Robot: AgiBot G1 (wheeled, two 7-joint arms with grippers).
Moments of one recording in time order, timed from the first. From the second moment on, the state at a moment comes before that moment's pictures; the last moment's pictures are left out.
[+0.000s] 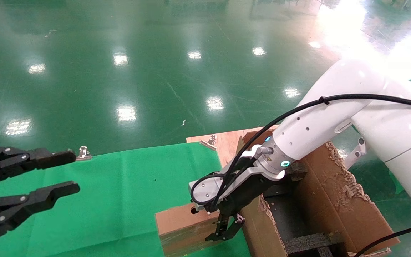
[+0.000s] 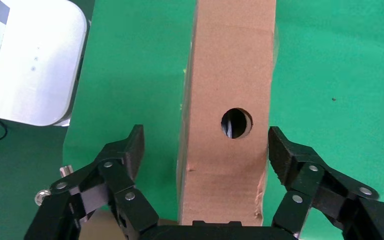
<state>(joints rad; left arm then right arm) -1.09 0.58 0.35 -1.25 0.67 1.46 -0.14 1.65 -0.96 -1.01 1.05 -1.55 -1.57 0.16</state>
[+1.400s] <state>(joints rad) -1.09 0.58 0.35 -1.25 0.67 1.46 -0.14 1.97 -0.97 -1.01 0.82 -1.37 -1.59 0.06</state>
